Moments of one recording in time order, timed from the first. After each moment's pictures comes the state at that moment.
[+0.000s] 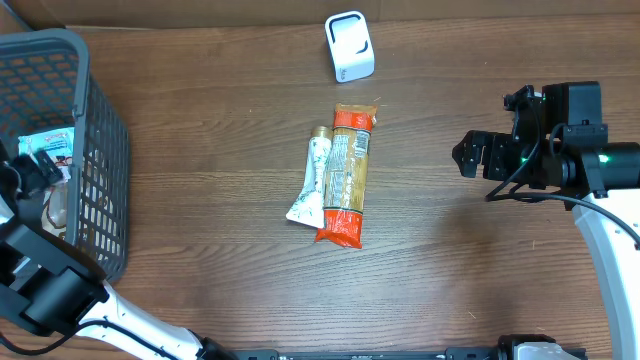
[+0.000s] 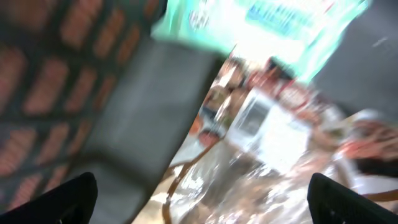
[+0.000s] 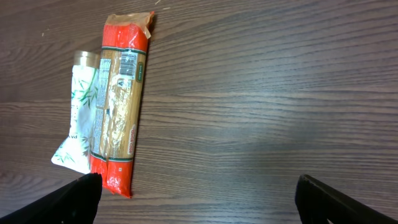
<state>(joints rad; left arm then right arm) 0.85 2.11 1.83 -0.94 0.08 0.17 0.03 1.34 1.29 -1.03 -0.27 0.15</state>
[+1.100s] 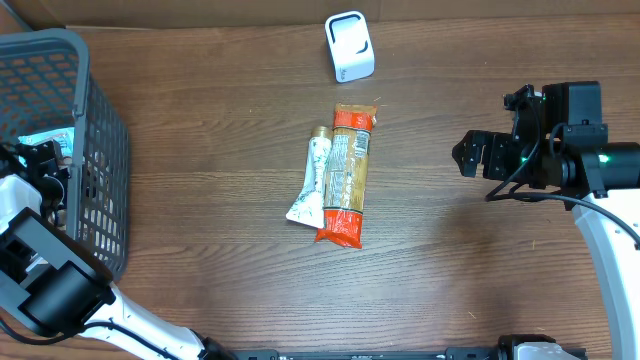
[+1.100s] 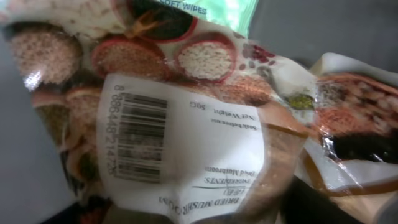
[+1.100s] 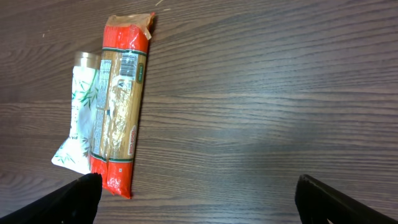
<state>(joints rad) 0.81 2.07 1.46 -0.58 0.20 0.38 0.03 1.34 1.29 -1.02 -0.27 0.15</state>
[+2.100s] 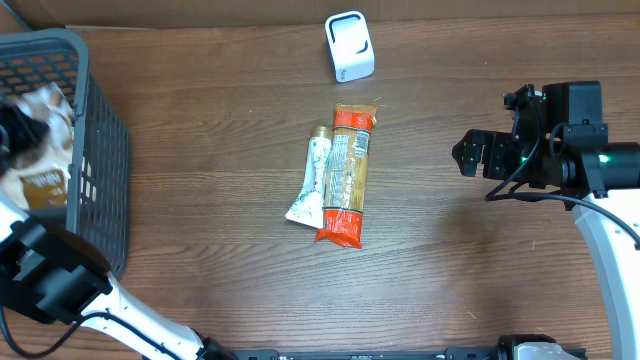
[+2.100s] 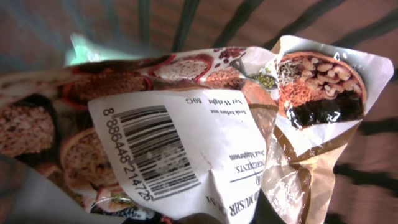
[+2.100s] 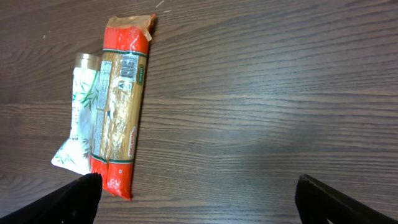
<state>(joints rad) 0.79 2.14 2.20 -1.16 0.38 0.19 0.03 1.34 1.29 -1.02 -0.27 0.15</state>
